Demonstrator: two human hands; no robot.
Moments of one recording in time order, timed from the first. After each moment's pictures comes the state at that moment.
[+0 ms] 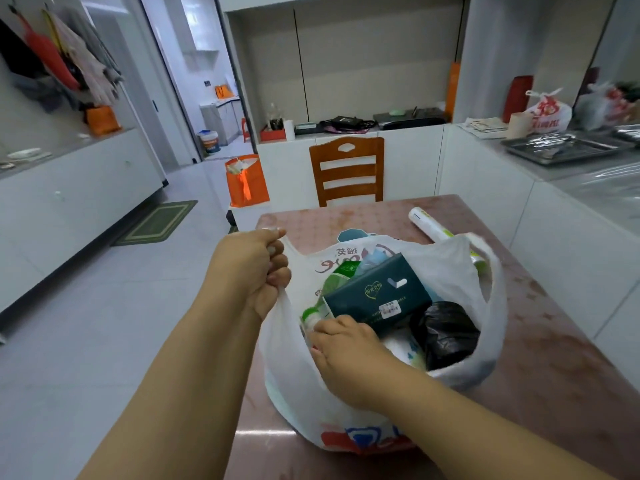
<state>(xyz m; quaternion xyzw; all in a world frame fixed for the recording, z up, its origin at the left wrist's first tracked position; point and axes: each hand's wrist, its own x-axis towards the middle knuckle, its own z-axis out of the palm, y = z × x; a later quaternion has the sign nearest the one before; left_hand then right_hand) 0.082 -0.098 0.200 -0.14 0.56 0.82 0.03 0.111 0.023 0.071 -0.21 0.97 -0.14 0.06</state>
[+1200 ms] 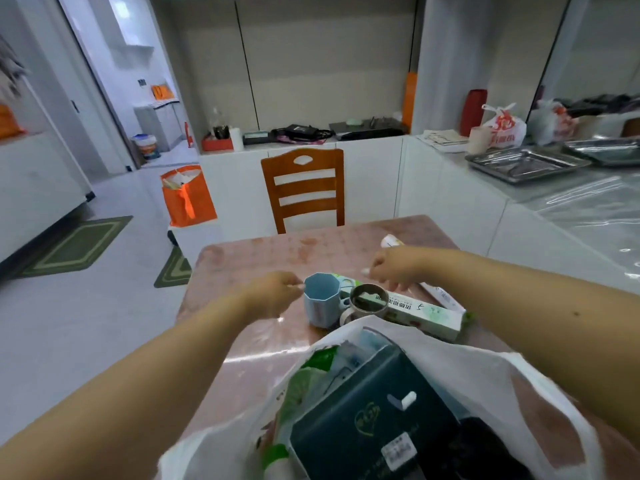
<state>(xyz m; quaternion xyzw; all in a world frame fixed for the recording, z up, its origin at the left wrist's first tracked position) -0.186 -0.051 0.096 0.12 0.93 0.29 0.19 -0.154 0.179 0.124 0.04 0.96 -0.20 0.20</state>
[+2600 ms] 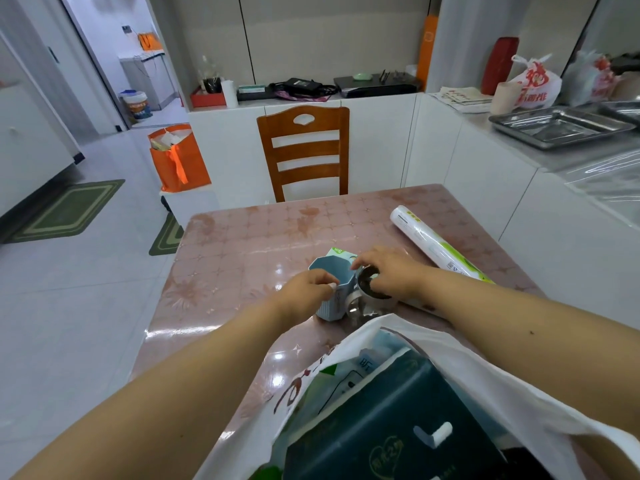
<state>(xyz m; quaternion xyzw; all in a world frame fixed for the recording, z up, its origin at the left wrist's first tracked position) -0.216 -0.012 0.002 0.13 0.88 0.41 0.21 -0.208 0.187 0.011 -0.08 0.97 -0.20 0.09</state>
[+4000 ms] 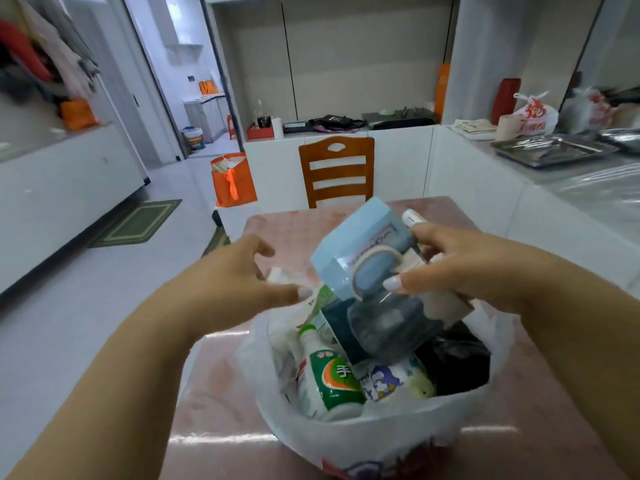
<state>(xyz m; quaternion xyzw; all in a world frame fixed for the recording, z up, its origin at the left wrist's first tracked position) 0.074 -0.136 0.210 0.07 0.96 0.25 0.08 0.099 0.128 0.206 -0.04 0.85 -0.50 0.14</state>
